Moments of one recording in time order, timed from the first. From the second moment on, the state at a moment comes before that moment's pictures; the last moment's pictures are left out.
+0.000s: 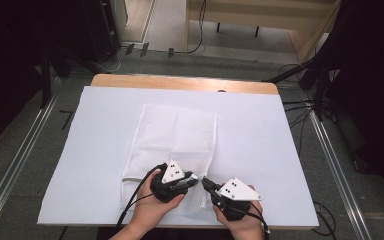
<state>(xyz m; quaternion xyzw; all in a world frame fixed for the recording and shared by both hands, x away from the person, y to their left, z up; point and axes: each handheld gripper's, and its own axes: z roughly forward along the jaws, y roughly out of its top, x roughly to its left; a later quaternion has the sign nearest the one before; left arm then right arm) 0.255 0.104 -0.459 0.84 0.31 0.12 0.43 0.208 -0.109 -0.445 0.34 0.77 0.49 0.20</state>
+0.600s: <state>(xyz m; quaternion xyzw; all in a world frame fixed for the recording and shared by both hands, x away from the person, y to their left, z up) 0.246 0.091 -0.463 0.86 0.26 0.16 0.41 0.210 -0.110 -0.447 0.35 0.77 0.49 0.19</state>
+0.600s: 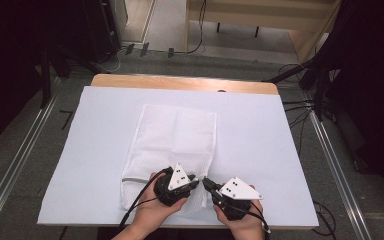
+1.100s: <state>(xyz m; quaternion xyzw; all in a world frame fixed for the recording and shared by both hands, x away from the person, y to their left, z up) 0.239 0.088 -0.463 0.88 0.23 0.19 0.38 0.212 -0.112 -0.445 0.40 0.77 0.47 0.18</state>
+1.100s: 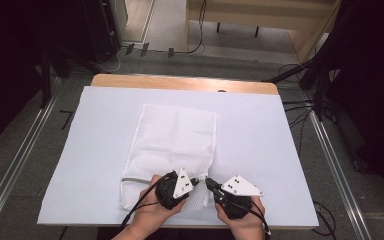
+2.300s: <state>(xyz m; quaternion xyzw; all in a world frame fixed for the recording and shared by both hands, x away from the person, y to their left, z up) 0.241 0.164 -0.448 0.87 0.28 0.18 0.36 0.216 -0.122 -0.446 0.41 0.77 0.45 0.20</state>
